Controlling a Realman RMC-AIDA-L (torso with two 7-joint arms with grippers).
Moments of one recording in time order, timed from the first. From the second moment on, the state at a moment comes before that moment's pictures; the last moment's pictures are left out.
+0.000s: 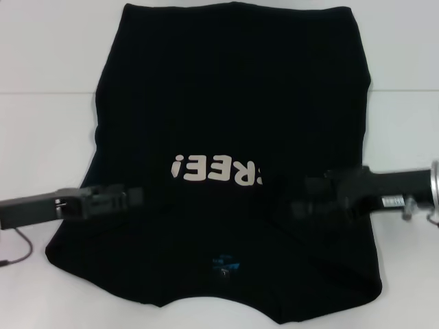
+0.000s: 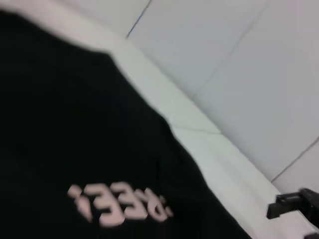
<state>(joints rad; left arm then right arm) -0.49 -2.00 0.56 0.58 2.03 1.55 -1.78 0.60 2.08 -0.86 -0.80 -2.11 -1.45 1.69</state>
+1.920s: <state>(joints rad) -0.60 -1.94 0.62 0.78 2.67 1.51 -2.45 0.47 2.09 -0.85 -0.64 -1.90 -1.45 1.19</state>
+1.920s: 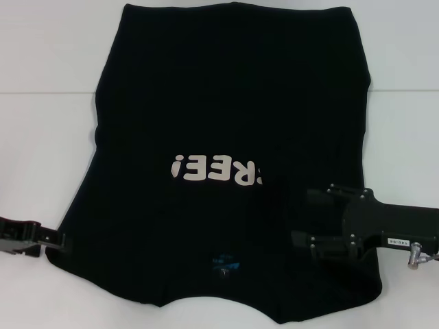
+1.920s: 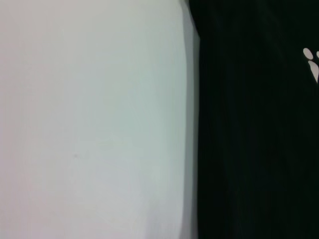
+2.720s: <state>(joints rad) -0.62 -1.96 0.63 0.78 2.67 1.50 -2.45 0.48 2.09 -0.85 -0.64 -1.90 -1.45 1.19</state>
